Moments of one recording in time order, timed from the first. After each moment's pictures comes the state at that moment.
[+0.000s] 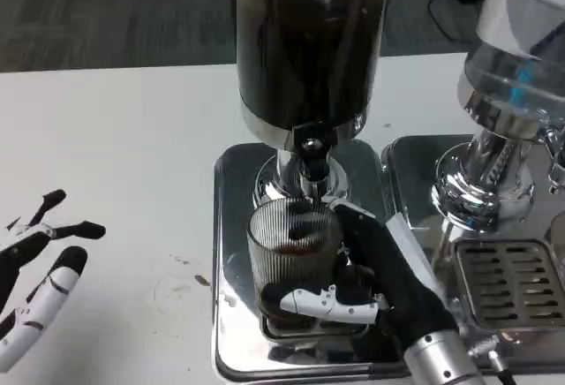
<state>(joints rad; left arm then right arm) 0.35 0.47 0.29 0.22 0.19 -0.70 -0.14 0.06 -0.07 0.29 0.22 -0.32 -0.32 -0.08</state>
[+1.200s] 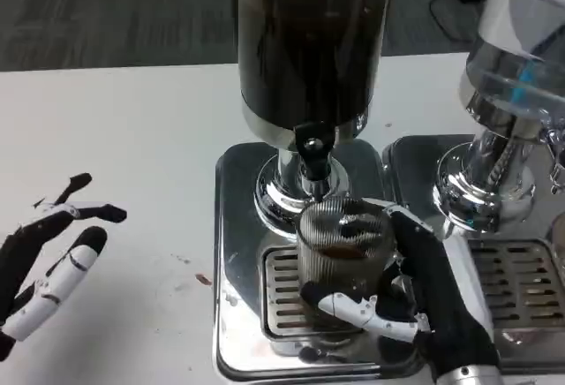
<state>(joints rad) 0.19 0.54 0.21 0.38 0.16 -0.74 -0.19 0.22 -0.05 0.25 0.11 -0.41 -0.36 -0.27</state>
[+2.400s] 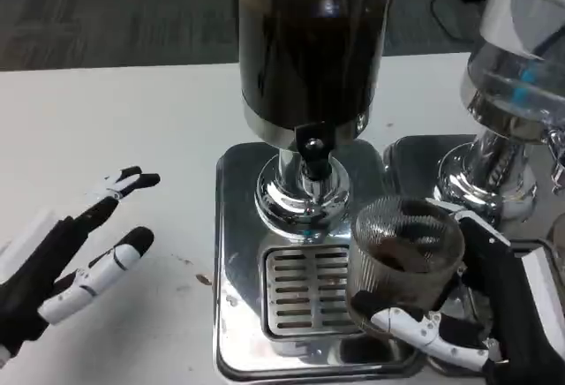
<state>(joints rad) 0.06 0.59 0.11 0.50 0.16 -0.81 -0.26 0.48 -0.08 0.17 -0.23 -0.37 -0.35 -0.19</state>
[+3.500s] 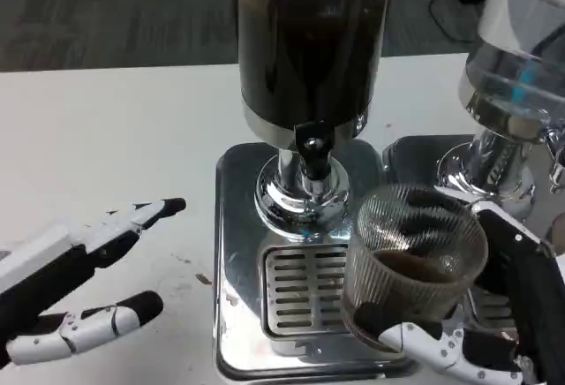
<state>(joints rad) 0.26 0.85 0.15 0.14 0.04 -0.80 -0.50 0.69 -0.08 0.19 -0.59 -0.32 -0.29 -0.06</state>
